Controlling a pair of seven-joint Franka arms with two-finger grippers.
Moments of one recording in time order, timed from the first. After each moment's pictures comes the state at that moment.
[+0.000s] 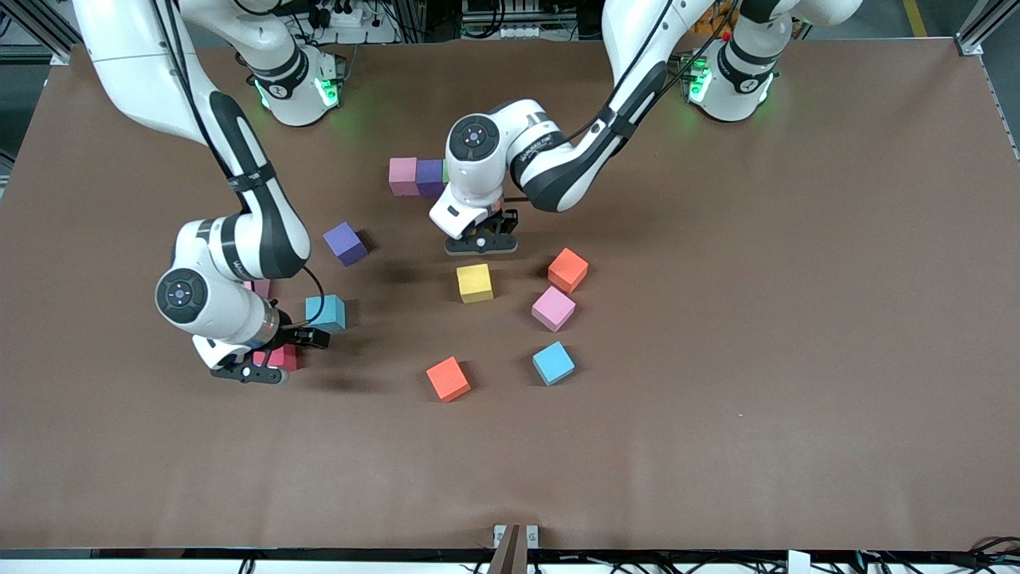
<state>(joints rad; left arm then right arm) -0.79 0.72 -0.20 -1.46 0.07 2.20 -1.04 0.26 0.55 -0.09 -1.79 0.12 2.28 0.21</state>
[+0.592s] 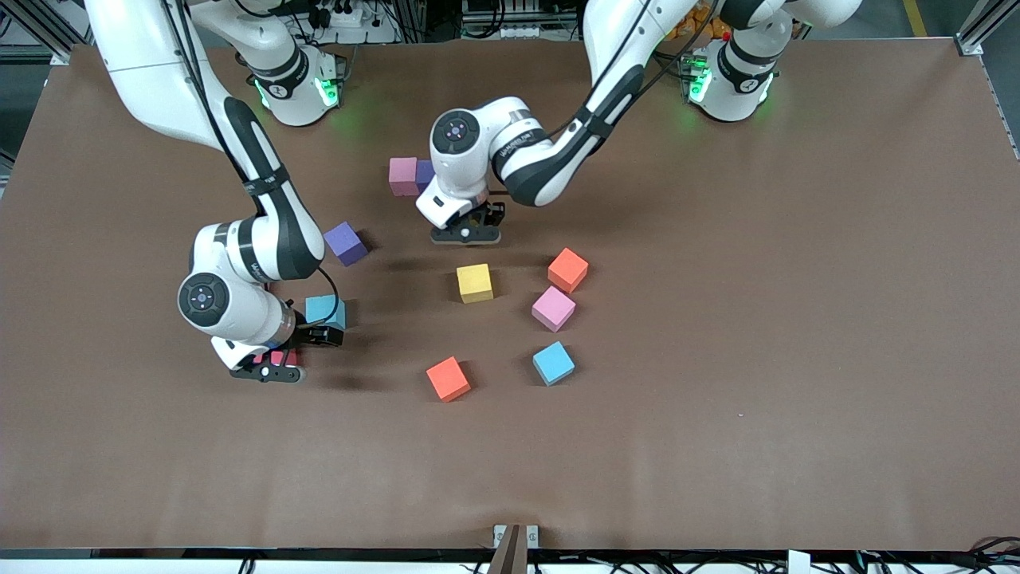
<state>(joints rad) -0.87 0.77 -0.20 -1.45 0.09 2.20 -1.05 0.27 0.57 -0.08 -1.79 0.11 2.28 0.21</state>
